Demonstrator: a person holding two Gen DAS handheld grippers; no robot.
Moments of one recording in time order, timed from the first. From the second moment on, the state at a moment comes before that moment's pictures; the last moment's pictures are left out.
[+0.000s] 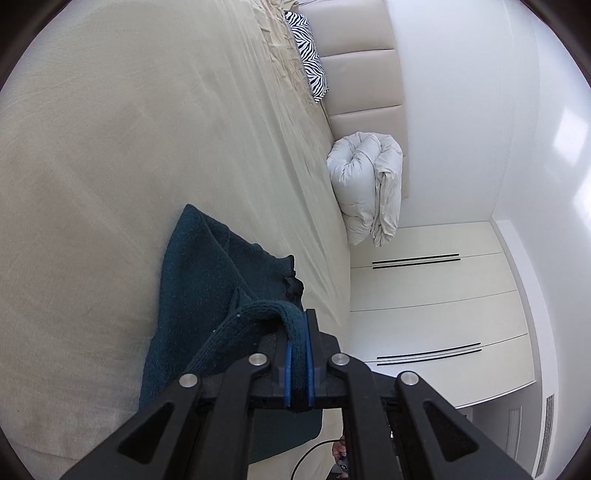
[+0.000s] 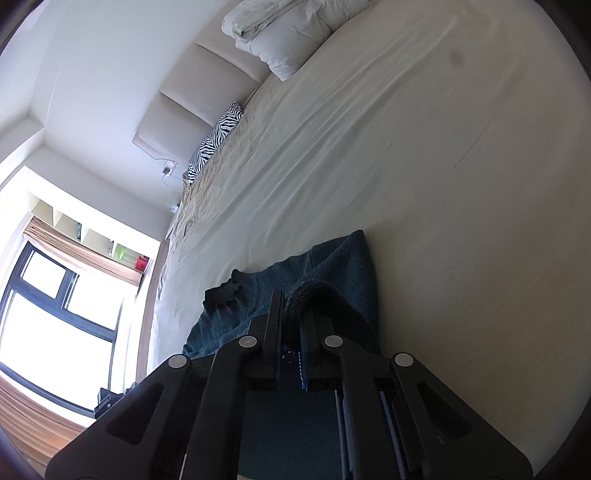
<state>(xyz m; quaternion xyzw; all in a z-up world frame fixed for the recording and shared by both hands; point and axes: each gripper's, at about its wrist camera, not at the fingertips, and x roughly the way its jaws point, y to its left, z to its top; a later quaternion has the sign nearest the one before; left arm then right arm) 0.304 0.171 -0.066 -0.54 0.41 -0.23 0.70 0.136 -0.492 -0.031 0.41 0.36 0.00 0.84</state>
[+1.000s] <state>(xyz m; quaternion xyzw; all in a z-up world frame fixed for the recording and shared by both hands) 0.249 0.154 -0.105 -0.38 0.45 -0.16 0.79 0.109 -0.468 -0.071 0.32 0.41 -0.05 0.86</state>
